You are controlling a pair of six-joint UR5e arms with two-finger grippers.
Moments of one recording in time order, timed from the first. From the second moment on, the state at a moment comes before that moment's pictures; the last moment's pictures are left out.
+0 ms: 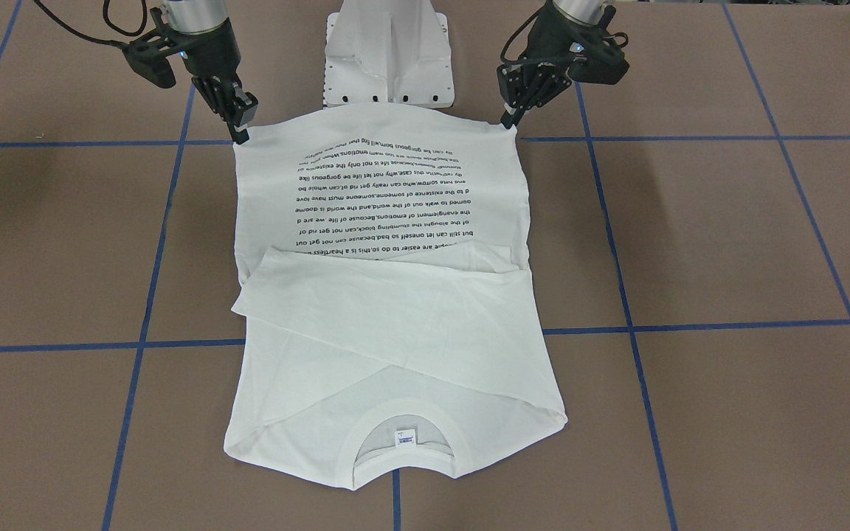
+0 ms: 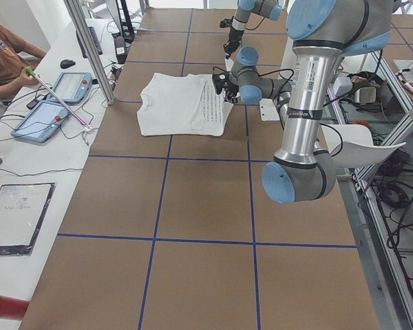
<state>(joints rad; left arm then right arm) -0.50 -1.79 -2.20 -1.86 -1.76 -1.65 0.41 -1.38 2.25 -1.59 1.61 2.04</state>
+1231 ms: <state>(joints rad) -0.77 -2.05 -1.65 -2.07 -1.80 -1.44 0.81 -0.90 1.49 -1.45 1.76 1.72</state>
